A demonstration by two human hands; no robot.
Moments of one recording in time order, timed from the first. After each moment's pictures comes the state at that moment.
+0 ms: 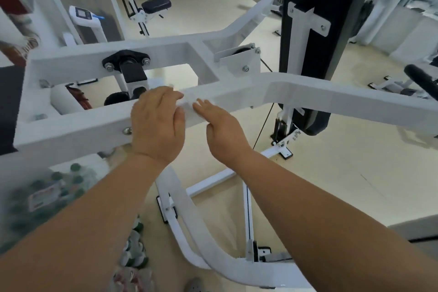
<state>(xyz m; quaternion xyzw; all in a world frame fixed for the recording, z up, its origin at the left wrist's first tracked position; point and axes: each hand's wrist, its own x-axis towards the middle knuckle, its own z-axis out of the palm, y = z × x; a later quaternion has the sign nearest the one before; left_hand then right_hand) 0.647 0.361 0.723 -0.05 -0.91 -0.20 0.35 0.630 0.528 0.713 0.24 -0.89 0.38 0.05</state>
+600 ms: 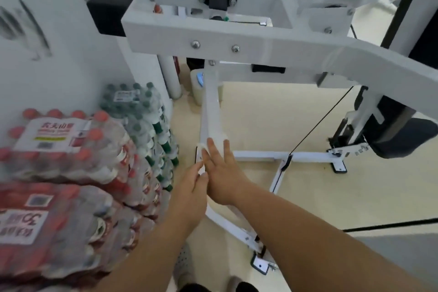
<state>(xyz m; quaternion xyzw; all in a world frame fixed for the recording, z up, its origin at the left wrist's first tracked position) 0.901 0.484 0.586 0.36 -0.73 -0.58 0.05 0.780 0.548 0.549 0.54 -0.82 -0.12 -0.15</state>
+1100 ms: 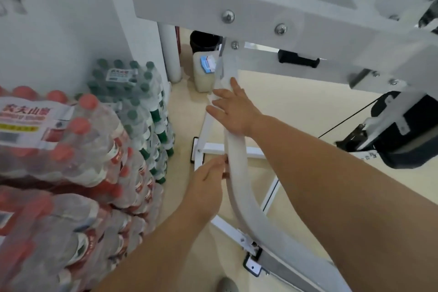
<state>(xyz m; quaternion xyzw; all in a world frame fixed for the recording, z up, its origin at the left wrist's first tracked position) 0.847 0.443 0.563 0.34 -0.62 -0.71 0.01 0.640 0.437 0.567 0.48 -0.86 0.05 -0.18</state>
